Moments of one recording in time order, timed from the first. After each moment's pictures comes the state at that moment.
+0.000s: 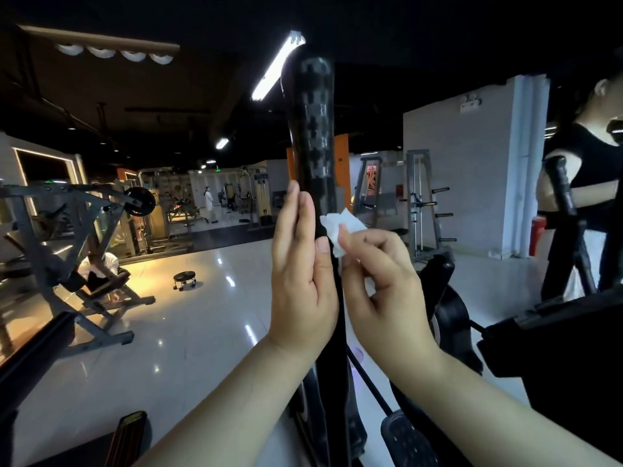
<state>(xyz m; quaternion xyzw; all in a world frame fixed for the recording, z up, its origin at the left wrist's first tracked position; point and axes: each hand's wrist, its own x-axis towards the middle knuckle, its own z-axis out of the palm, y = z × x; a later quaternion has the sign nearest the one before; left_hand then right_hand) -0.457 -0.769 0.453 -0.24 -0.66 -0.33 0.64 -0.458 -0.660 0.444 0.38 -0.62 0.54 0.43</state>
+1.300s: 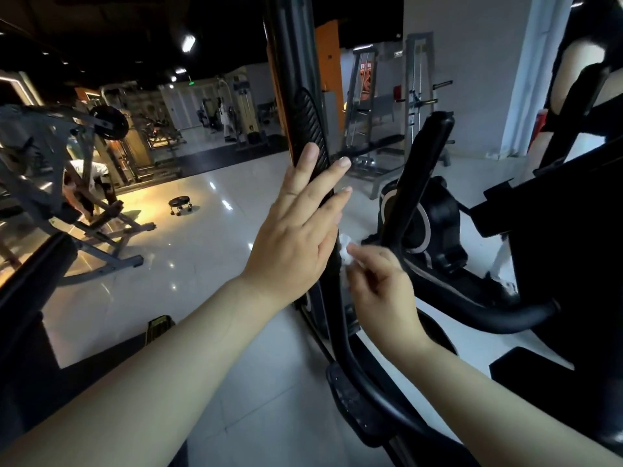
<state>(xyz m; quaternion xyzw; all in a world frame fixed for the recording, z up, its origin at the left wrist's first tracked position) -0.437 -0.800 0.362 -0.31 -0.80 -0.04 0.50 -0.430 -0.656 0.280 0.19 -0.71 0.64 0.22</state>
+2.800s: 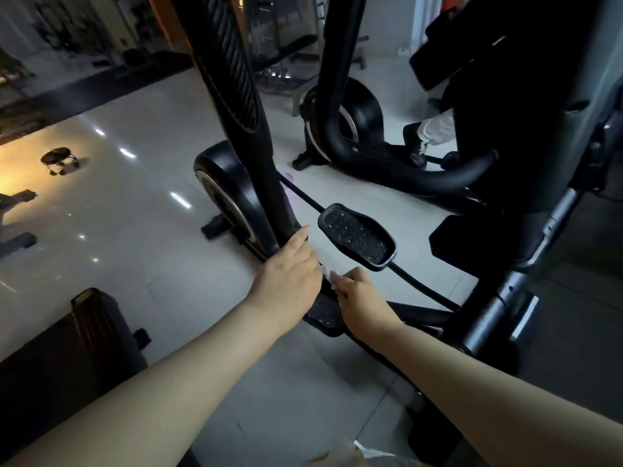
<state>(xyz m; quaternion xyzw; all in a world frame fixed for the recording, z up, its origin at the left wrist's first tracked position) -0.423 -0.789 0.151 -0.38 -0.83 0.32 0.25 -0.390 -0.631 0.084 0.04 -0.92 0.39 -0.05</state>
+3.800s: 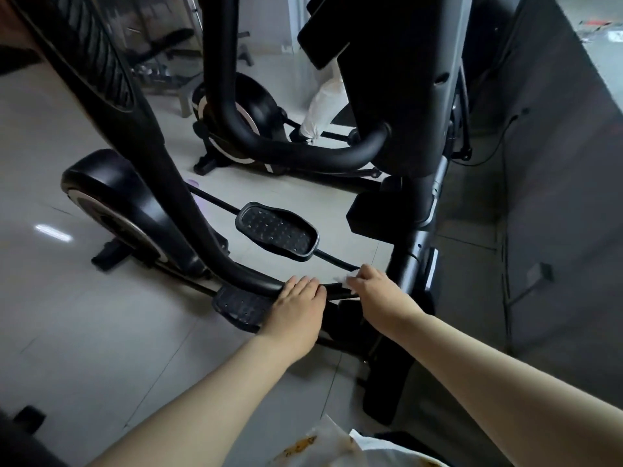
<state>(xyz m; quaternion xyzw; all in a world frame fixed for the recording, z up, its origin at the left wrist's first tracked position) -0.401 -0.714 0.047 -0.41 -0.91 0.01 -0.04 -0.335 -0.535 0.066 -0.07 -0.98 0.15 -0.08</state>
